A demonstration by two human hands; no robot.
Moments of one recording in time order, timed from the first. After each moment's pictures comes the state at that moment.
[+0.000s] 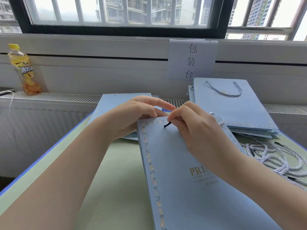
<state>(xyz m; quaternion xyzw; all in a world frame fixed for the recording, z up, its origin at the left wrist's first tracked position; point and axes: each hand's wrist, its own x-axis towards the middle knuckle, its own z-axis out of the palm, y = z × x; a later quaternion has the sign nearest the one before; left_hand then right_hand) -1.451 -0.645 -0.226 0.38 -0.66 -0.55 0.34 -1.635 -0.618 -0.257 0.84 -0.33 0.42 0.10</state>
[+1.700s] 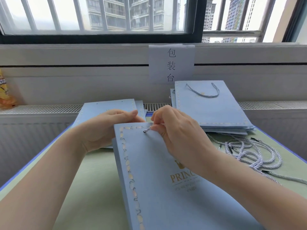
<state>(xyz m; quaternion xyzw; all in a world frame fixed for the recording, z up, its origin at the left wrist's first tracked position) -1.445 -0.641 -0.230 0.39 -0.66 -0.56 0.30 -1.647 -0.623 -0.257 0.82 -0.34 0.44 0.14</state>
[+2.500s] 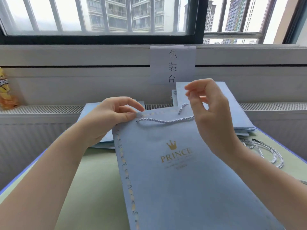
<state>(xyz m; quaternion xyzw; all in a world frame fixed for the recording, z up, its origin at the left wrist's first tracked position) -1.448 -0.636 -0.214 0.45 -0.70 -0.38 0.41 -1.670 -0.629 -0.230 0.68 -0.36 0.64 -0.06</state>
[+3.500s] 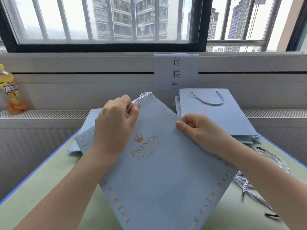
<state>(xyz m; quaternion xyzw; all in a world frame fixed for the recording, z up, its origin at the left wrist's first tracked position) -1.472 -0.648 -0.236 0.54 -0.65 0.15 0.52 -1.683 -0.643 -0.234 0.76 -0.50 0.36 -0.22</state>
